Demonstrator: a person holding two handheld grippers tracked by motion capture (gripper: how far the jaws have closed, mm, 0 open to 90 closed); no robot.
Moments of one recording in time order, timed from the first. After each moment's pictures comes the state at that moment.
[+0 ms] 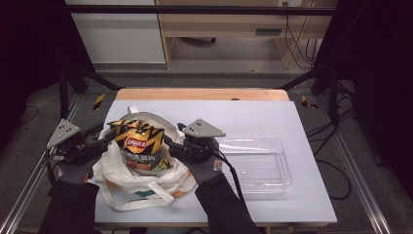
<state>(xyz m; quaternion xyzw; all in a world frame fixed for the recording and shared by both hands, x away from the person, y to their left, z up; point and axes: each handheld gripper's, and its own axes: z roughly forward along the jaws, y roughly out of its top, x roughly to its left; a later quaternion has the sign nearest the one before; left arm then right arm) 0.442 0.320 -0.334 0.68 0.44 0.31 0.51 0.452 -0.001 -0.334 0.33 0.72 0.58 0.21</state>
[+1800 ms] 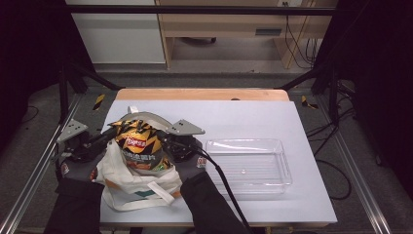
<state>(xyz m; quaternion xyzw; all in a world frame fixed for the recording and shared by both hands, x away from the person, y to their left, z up) 0.457 0.321 -0.352 0.69 0.46 0.26 0.49 0.467 0.038 -0.354 0.34 0.73 0.56 0.19</state>
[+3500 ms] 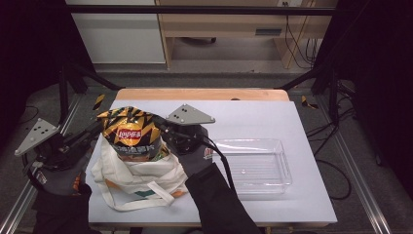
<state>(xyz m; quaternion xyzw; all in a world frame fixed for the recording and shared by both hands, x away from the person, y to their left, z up) 0.398 0.310 -0.283 0.64 0.43 0.31 0.56 0.443 0.020 -0.277 0.28 0.72 0.60 0.21</state>
